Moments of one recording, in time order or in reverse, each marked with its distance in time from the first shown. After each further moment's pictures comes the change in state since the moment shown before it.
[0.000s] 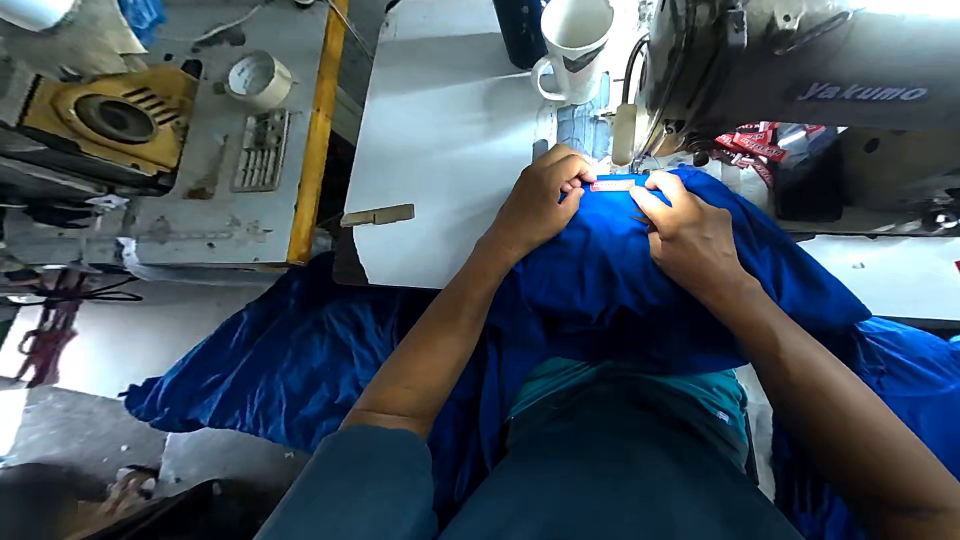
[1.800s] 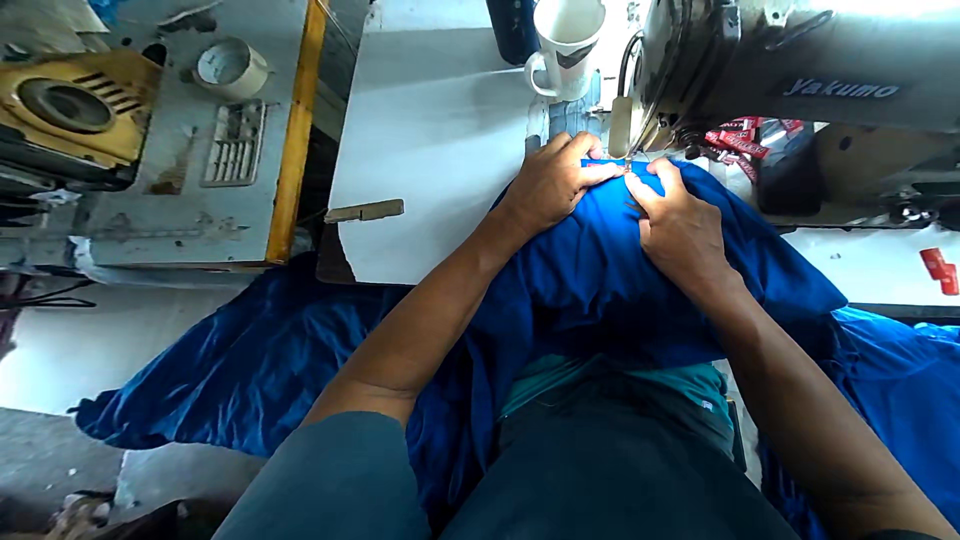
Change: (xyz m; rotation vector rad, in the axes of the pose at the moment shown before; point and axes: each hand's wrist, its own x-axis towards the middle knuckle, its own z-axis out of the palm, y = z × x) left_hand 0.020 -0.005 0.012 0.368 -0.100 0.200; right_hand 0.009 -0.011 -0.003 -0.070 -0.061 0.171
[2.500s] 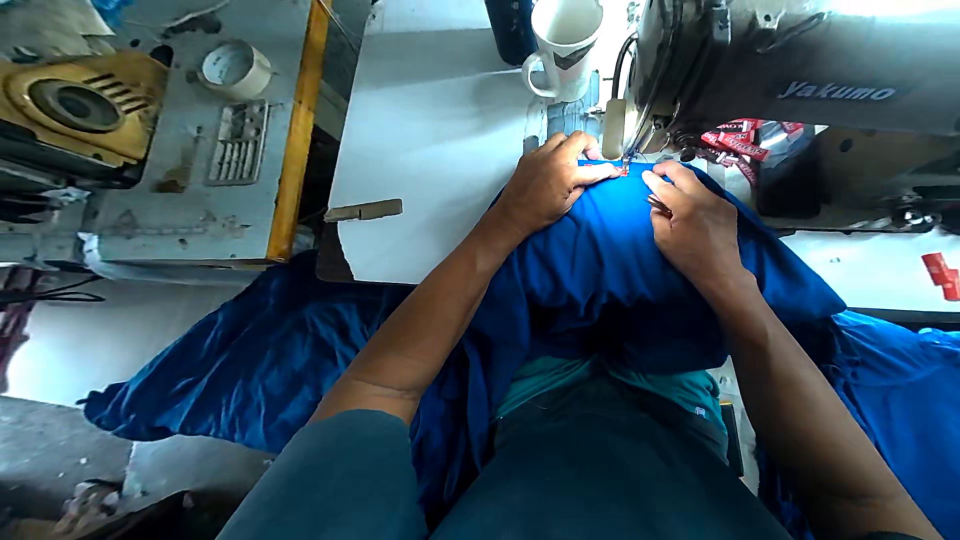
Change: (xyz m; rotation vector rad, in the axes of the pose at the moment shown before) left_hand 0.001 -0.004 0.001 -0.018 -0.007 -0.010; right_hand -0.005 0.026 -0.001 0.146 0.083 -0.009
